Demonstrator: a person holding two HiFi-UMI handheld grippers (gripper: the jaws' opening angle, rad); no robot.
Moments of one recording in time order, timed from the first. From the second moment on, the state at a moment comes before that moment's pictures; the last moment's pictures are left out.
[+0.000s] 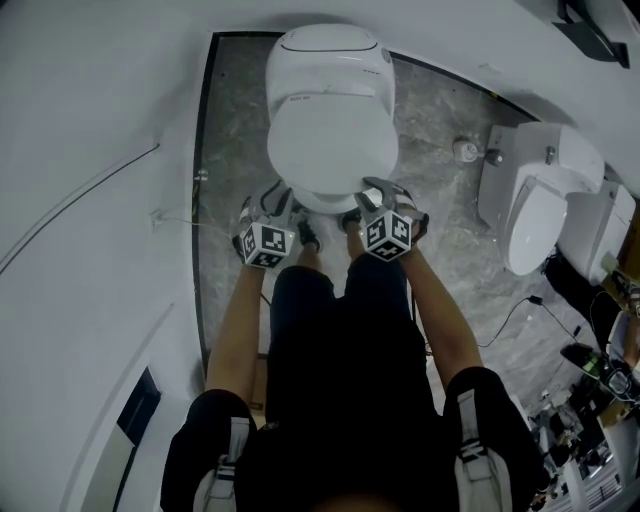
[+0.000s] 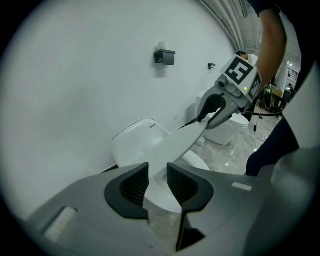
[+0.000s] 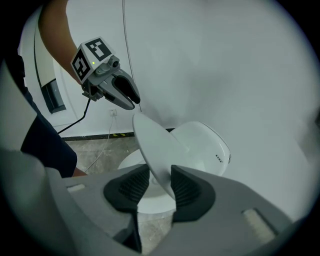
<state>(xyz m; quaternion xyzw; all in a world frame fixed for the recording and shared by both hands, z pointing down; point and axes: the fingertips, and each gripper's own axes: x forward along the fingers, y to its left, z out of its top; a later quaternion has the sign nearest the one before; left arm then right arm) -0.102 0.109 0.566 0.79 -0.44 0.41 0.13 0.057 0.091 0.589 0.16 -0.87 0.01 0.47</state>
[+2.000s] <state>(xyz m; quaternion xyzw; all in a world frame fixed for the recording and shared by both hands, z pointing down) -0.088 0.002 0.527 0.83 -0.31 0.46 0.00 0.038 -0.017 0.525 0.22 -0.88 0.03 0.43</state>
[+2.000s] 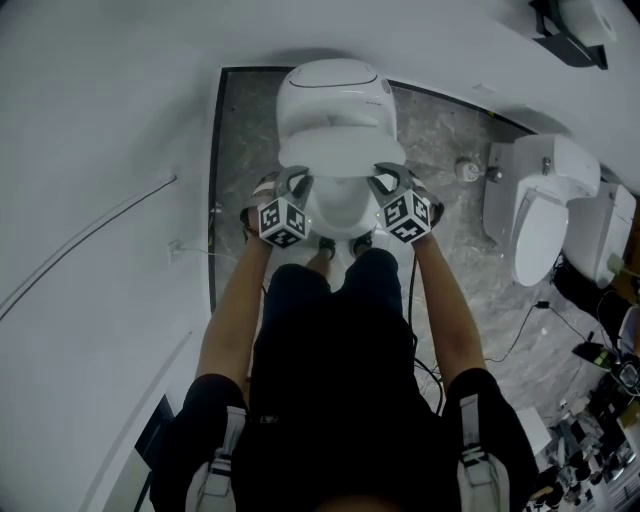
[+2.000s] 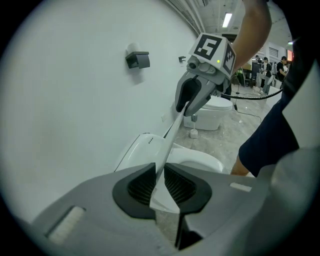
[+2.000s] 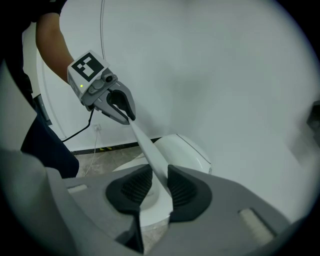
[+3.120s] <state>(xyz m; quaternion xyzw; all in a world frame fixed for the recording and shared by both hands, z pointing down) -0.112 -0.094 0.507 0.84 -0.33 0.42 0.06 0.016 -0.112 0.500 0.24 -0.87 0.05 0.43</state>
